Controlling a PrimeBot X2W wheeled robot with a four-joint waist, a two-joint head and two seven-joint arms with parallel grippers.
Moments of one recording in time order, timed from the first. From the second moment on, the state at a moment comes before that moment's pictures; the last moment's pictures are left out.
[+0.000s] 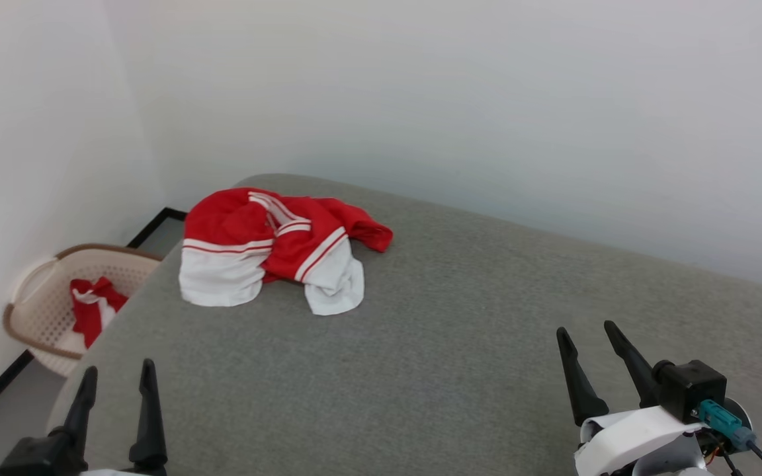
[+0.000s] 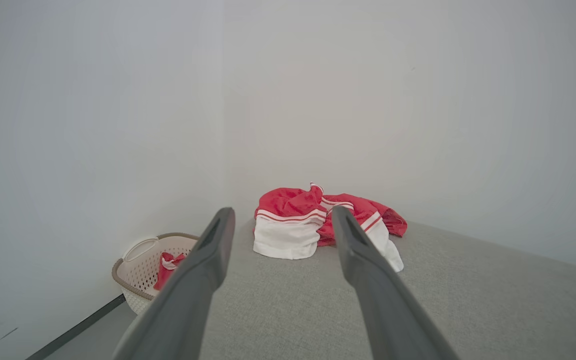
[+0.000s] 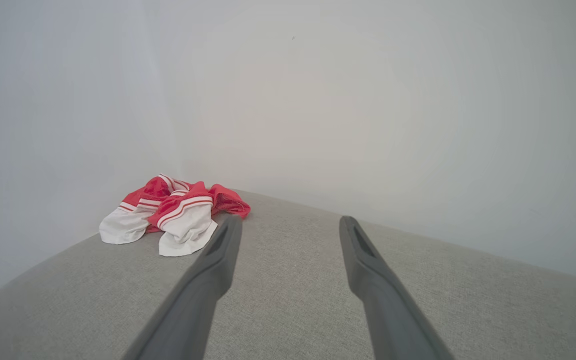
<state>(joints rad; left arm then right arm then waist) 0.13 0.24 0.05 -0.04 -0.31 0.04 -0.18 -0.11 -0.05 0.12 0.25 0.20 0.13 -0.17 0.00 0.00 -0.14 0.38</state>
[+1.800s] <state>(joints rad) -1.02 0.57 -0.10 0.73 -0.61 -0.07 0.72 -0.33 -0.12 0.09 -0.13 0.09 0.13 -0.01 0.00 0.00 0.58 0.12</state>
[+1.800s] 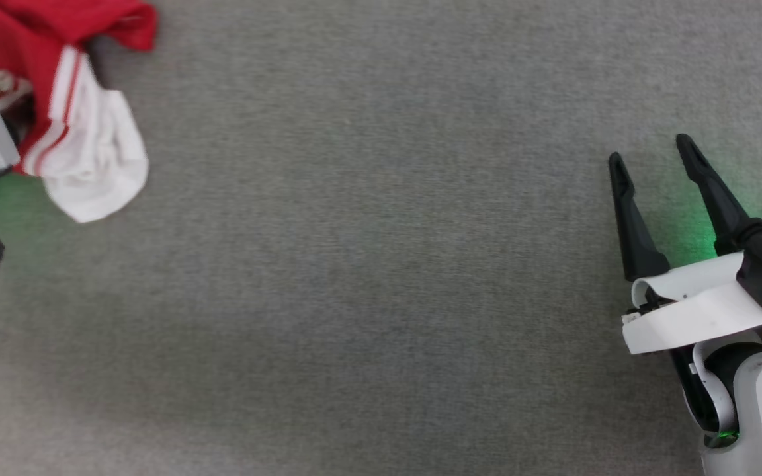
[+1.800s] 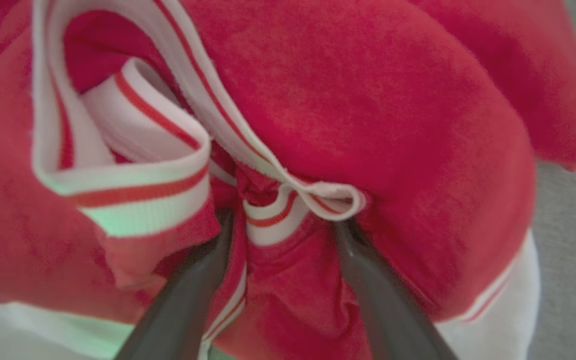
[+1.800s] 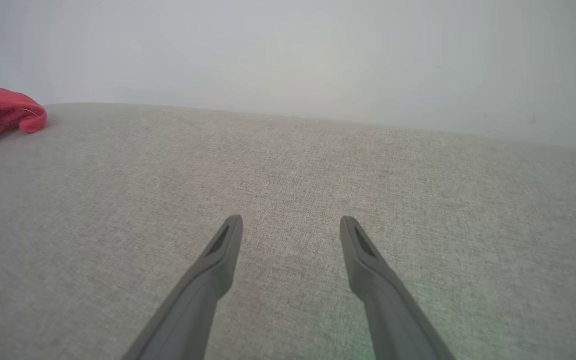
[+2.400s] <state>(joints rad) -1.13 0.57 -0.16 0.98 -0.59 -0.11 0.56 -0.28 -0.11 0.07 -0.10 0.11 0.13 0.00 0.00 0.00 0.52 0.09</state>
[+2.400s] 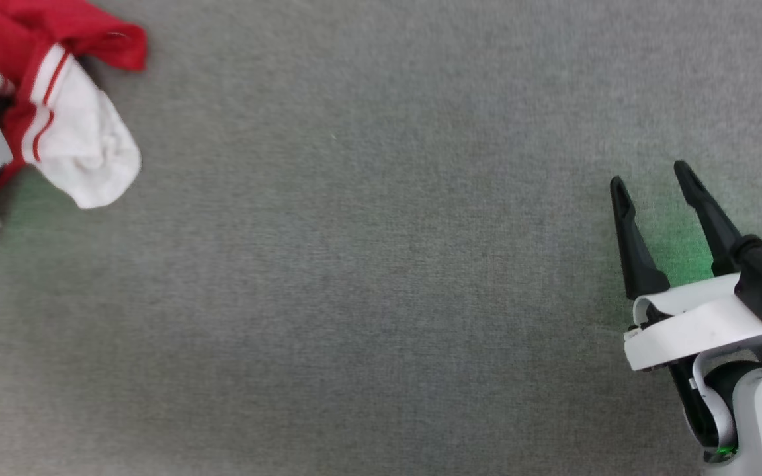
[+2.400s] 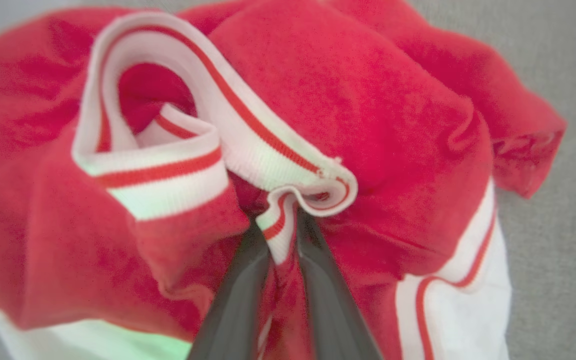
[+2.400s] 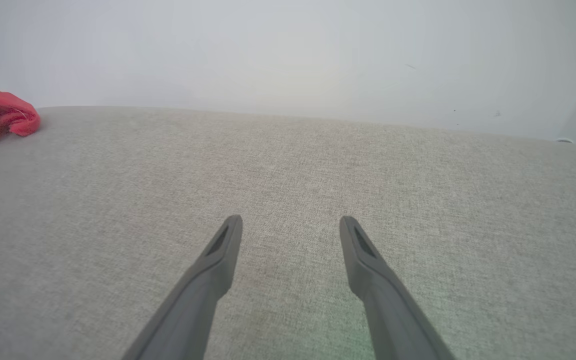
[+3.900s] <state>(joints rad) -1.01 0.70 -0.38 -0.10 -0.68 0.02 0.84 -0.14 -0.05 -0.19 0.02 0.13 0.13 -0.08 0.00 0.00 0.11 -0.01</state>
